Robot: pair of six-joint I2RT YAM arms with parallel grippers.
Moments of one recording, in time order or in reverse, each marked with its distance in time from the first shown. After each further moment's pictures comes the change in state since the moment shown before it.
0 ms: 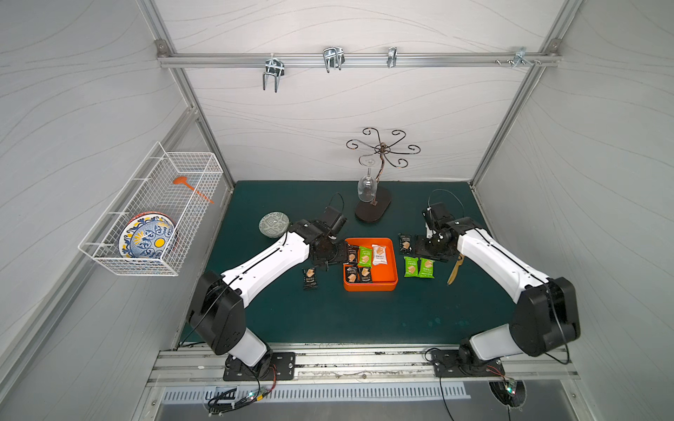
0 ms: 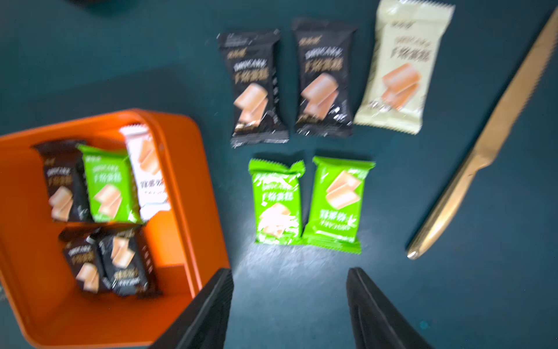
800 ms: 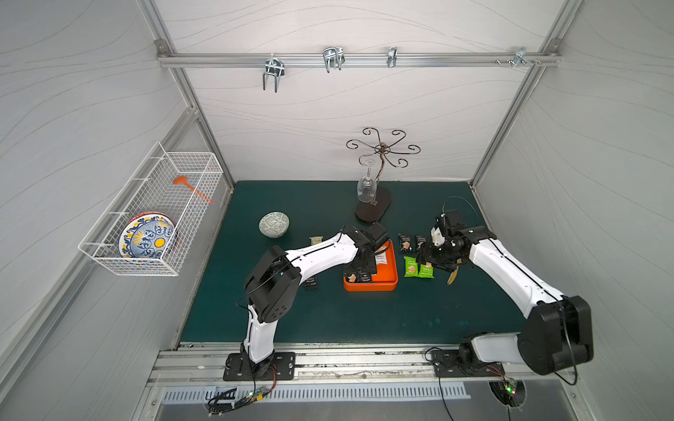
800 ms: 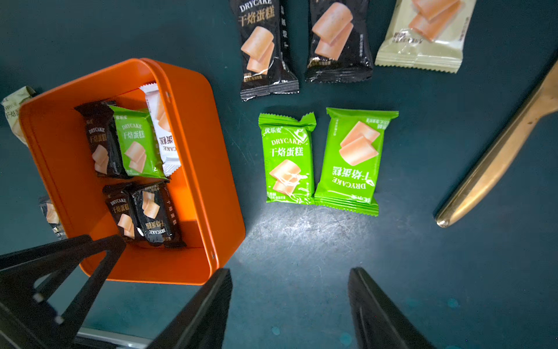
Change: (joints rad) left arm -0.198 0.366 0.207 -0.040 -0.165 -0.203; right arm -0.099 -0.105 -0.103 -0.005 -0.194 -0.041
